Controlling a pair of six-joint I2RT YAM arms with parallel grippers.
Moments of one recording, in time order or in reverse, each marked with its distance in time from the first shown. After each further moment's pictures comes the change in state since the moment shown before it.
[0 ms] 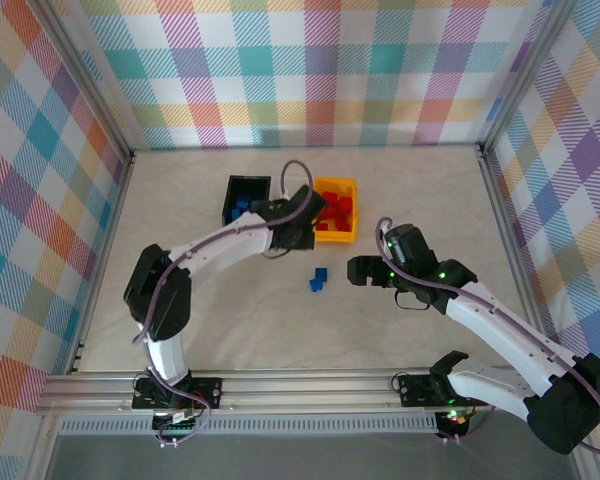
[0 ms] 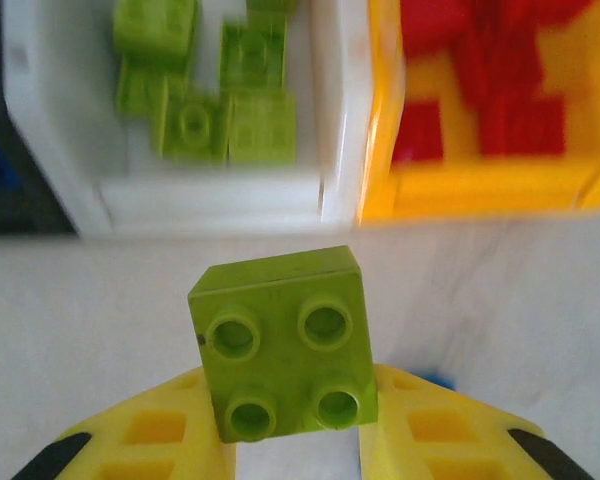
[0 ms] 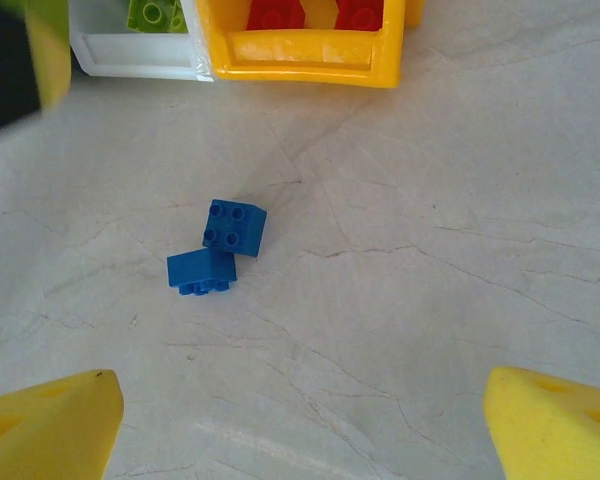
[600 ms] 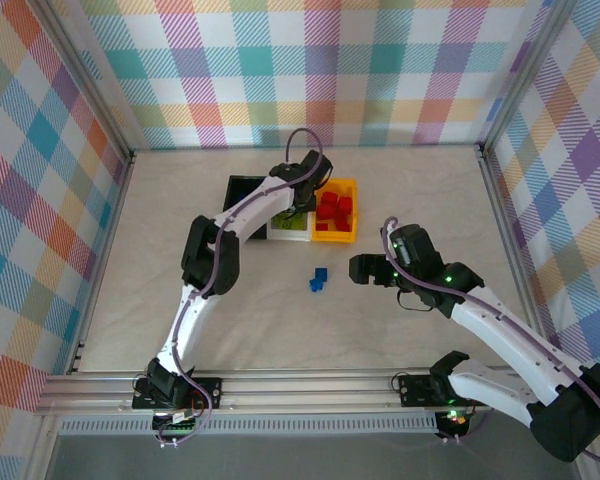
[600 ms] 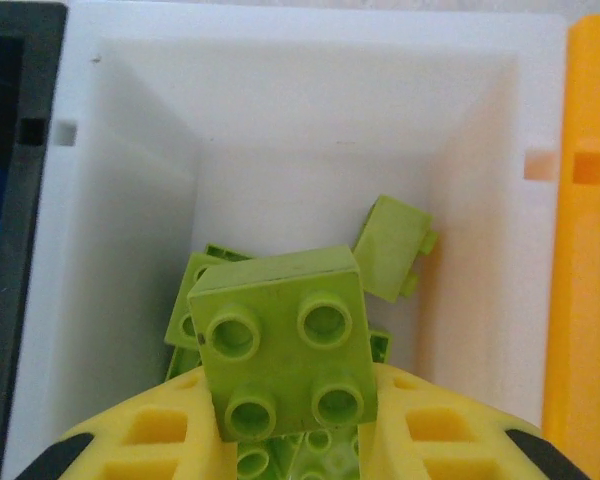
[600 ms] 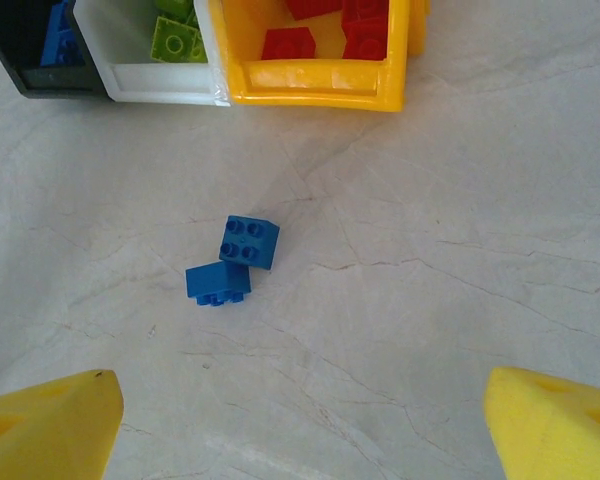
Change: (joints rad) left arm 0.125 0.507 0.610 -0.187 -0.128 0.045; right arm -0.007 -0.047 0.000 0.002 -0.002 0.008
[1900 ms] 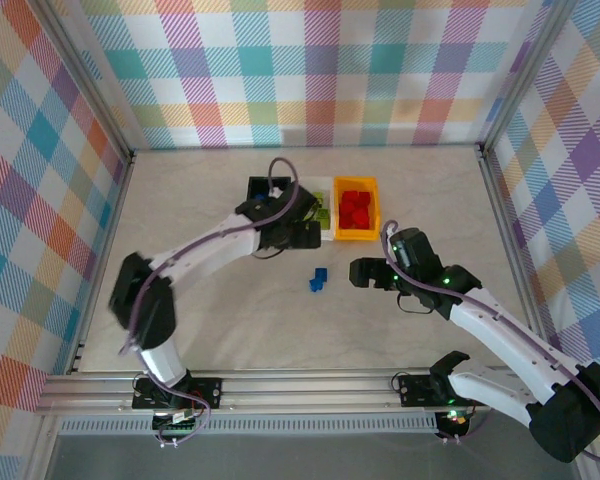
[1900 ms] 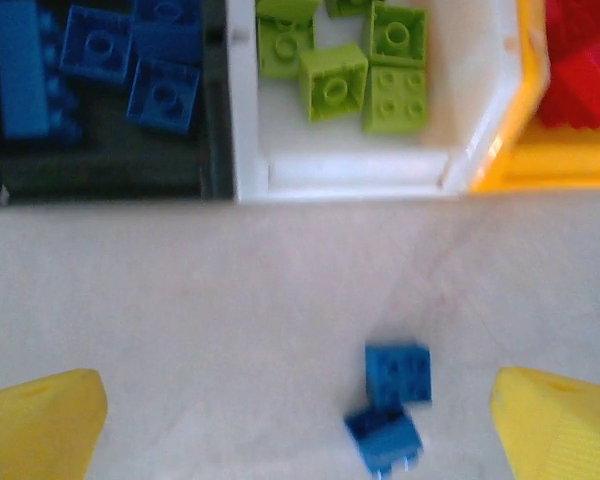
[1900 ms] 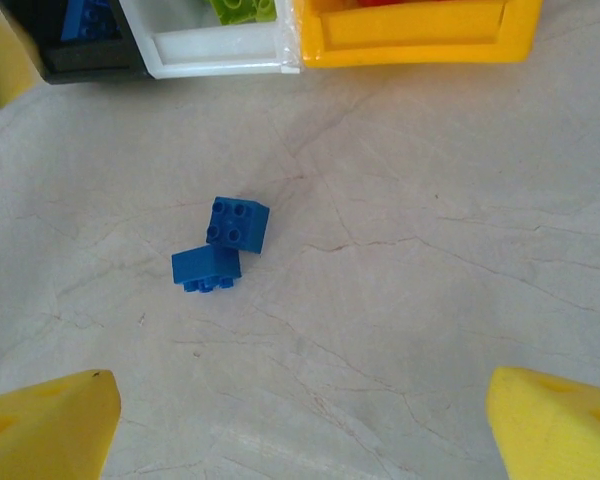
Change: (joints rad) left arm -0.148 -0.705 -0.765 0.175 0.178 -0.117; right arm -0.013 0.002 -0.048 0.021 -0.030 0.015
